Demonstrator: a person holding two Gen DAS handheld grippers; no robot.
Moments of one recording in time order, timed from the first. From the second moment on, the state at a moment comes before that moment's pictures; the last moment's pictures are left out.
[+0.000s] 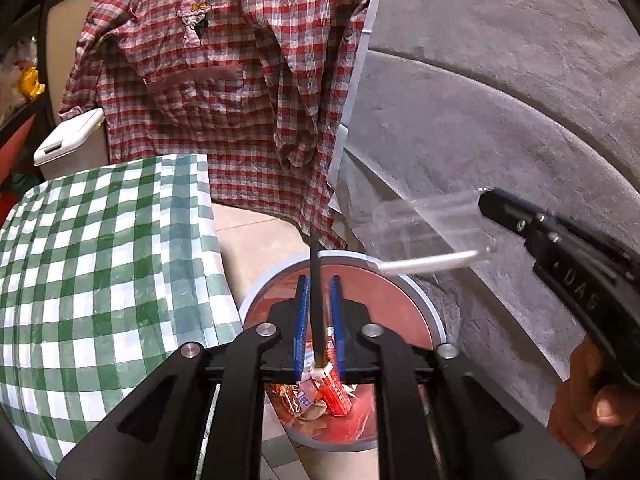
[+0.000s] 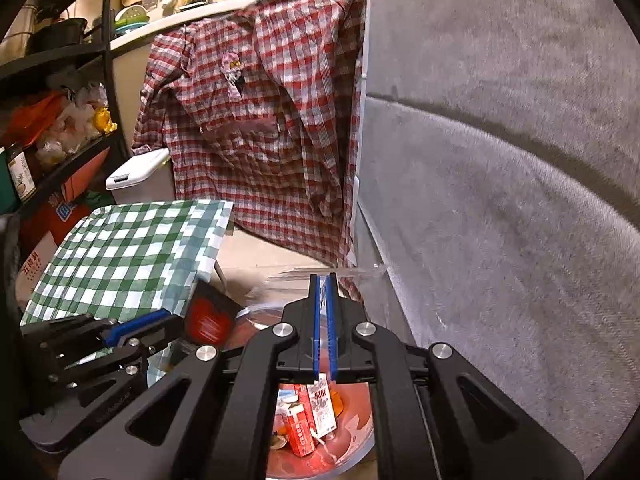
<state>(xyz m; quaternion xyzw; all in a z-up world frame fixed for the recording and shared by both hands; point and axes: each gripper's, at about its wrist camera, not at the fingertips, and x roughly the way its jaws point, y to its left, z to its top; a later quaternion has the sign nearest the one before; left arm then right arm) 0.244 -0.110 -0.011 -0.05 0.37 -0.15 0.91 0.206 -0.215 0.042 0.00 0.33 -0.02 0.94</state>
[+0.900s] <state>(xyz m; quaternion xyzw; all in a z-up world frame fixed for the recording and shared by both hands) 0.155 -0.050 0.010 -0.04 0.31 -0.12 0.94 0.085 -0.206 0.042 0.04 0.27 -0.14 0.95</state>
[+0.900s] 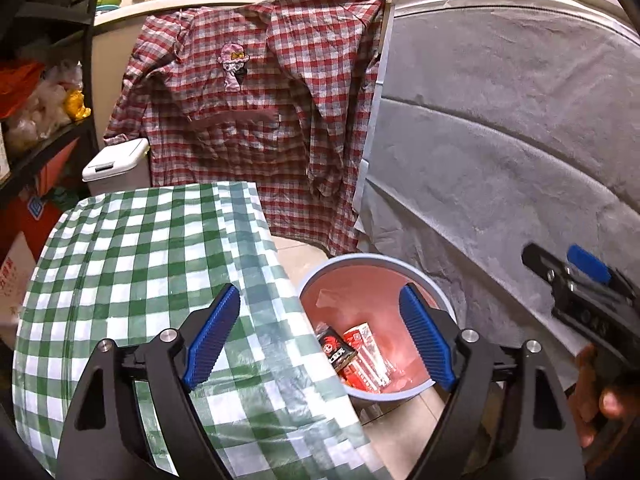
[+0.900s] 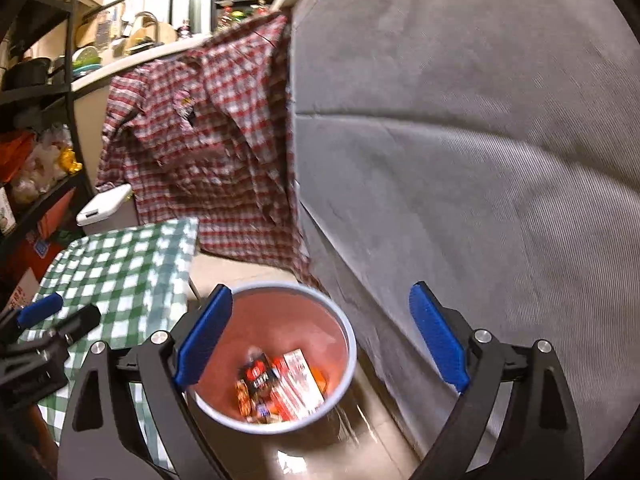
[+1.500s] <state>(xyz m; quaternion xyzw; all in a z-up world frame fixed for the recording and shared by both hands) 0.149 -0.027 -0.033 -0.06 0.33 -0.09 0.94 0.079 -0.176 0.000 -0.03 0.31 -0.15 0.94</state>
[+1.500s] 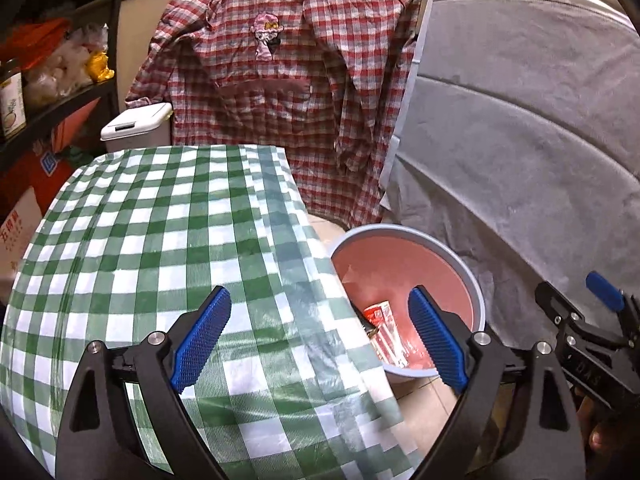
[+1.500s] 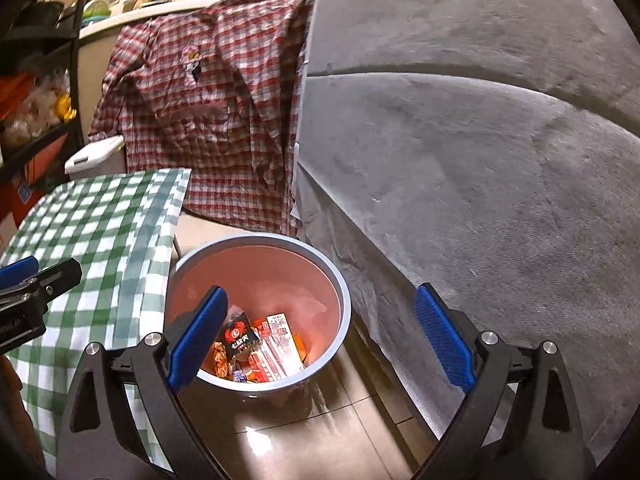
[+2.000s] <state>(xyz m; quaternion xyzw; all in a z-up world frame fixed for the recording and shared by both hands) 0.145 -0.030 -0.049 -0.04 0.35 -0.08 0.93 0.082 -0.177 -0.012 -0.02 0.35 -0.13 0.93</state>
